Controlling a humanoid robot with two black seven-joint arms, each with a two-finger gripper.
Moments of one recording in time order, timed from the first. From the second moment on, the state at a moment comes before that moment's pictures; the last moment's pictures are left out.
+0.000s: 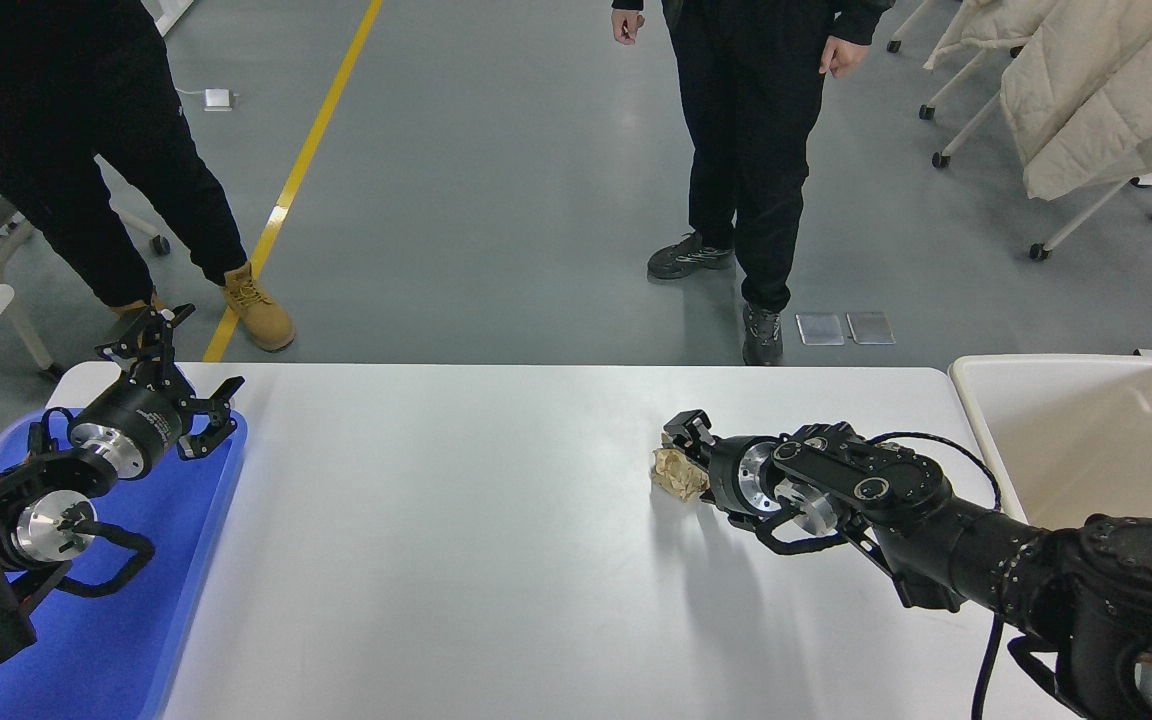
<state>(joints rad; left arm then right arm) -0.65 0.56 -0.50 -0.55 -0.03 -0.40 -0.37 0.94 0.00 0.06 0.52 -0.40 -0.02 -0.23</state>
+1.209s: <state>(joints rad) -0.65 0.56 -0.50 -0.55 -0.03 -0.40 -0.37 0.97 0.00 0.05 0.62 -0.39 0.00 -0.24</state>
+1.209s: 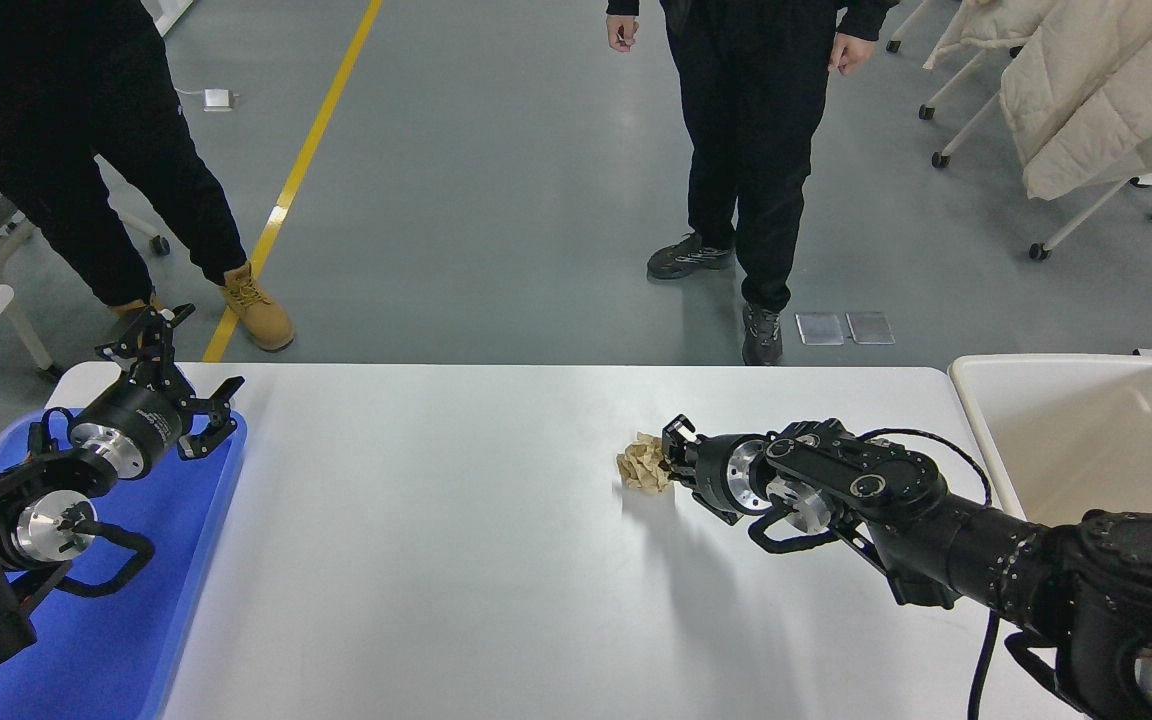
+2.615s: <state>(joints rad) -0.65 0.56 -0.50 -0.55 -0.03 -0.40 -0.37 1.87 -0.86 -0.43 1.37 -0.21 0.32 -0.34</state>
